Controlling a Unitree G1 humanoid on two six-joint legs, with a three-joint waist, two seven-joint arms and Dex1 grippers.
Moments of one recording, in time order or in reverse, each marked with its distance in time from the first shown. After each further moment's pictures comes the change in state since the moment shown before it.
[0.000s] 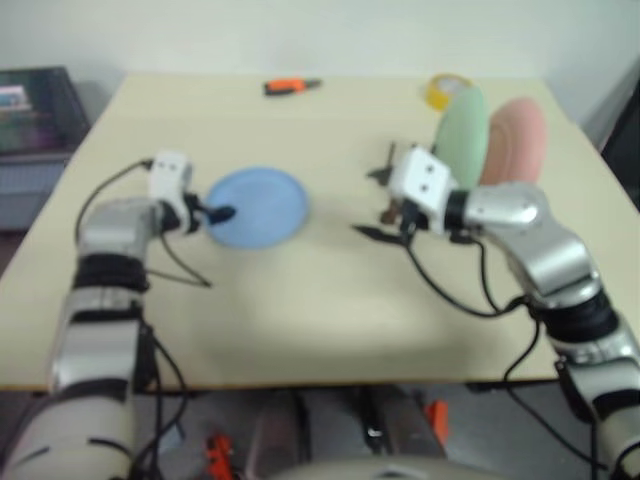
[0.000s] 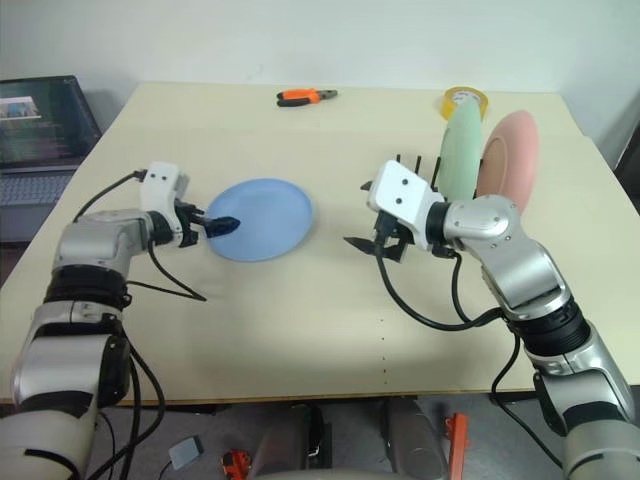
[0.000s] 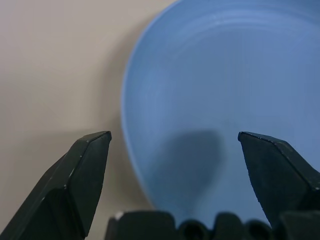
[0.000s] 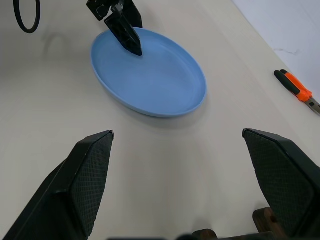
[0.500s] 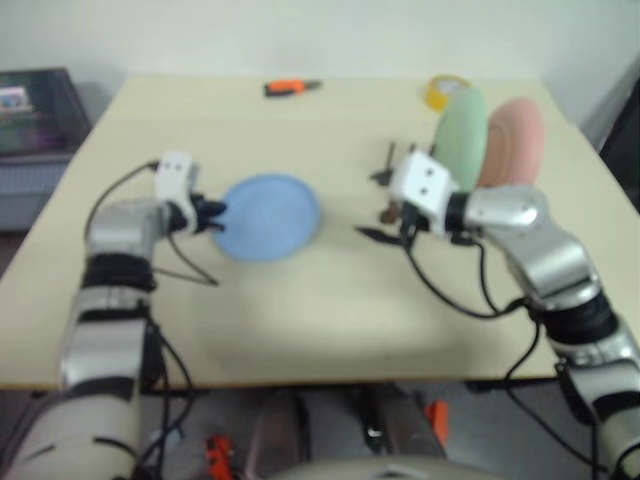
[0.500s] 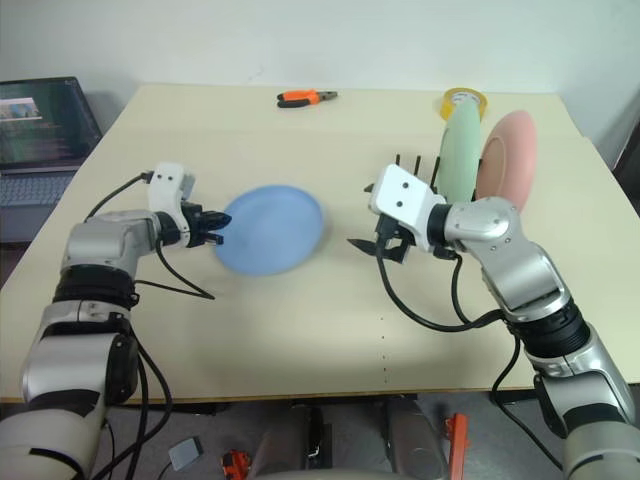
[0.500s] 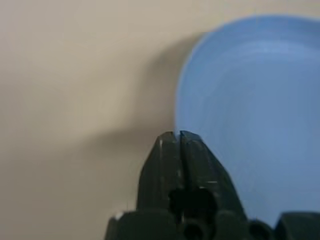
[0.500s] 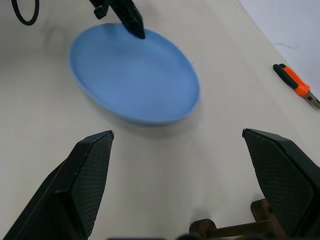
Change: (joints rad) left arm -0.016 -0.018 0.030 -0.010 -0.008 0.020 0.007; right arm 0.018 -0.001 0.000 0.000 -0.038 0.000 0.018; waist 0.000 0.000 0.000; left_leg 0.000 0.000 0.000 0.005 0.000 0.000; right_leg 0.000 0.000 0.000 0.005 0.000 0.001
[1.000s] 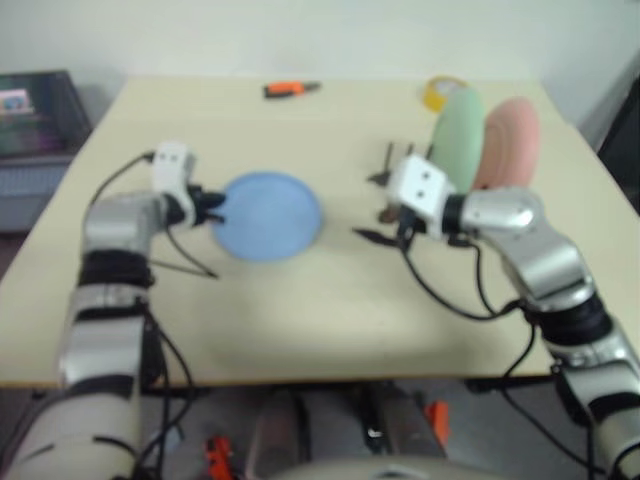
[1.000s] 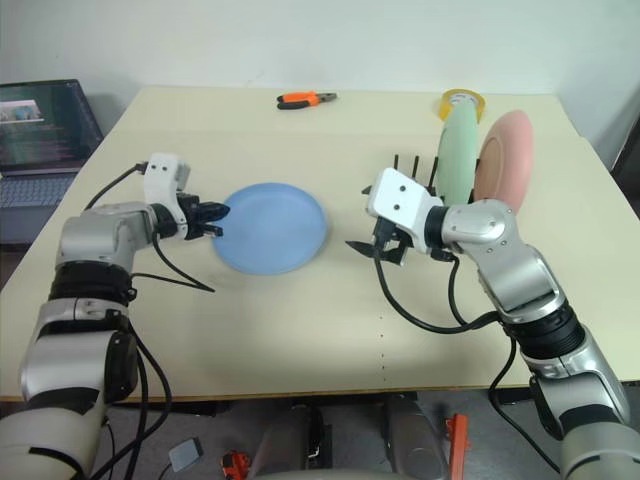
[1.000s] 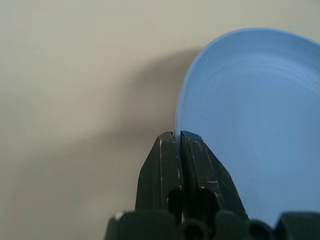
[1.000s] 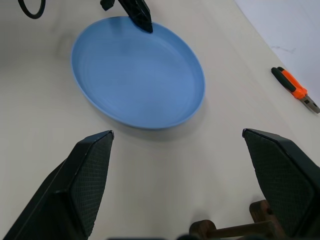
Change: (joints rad) left arm 0.002 0.000 0.025 -0.042 -0.011 0.022 0.000; right arm 0.002 0.022 0.000 0.011 -0.039 -0.024 0.003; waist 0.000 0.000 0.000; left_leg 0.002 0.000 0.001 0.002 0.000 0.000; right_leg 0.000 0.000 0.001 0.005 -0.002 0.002
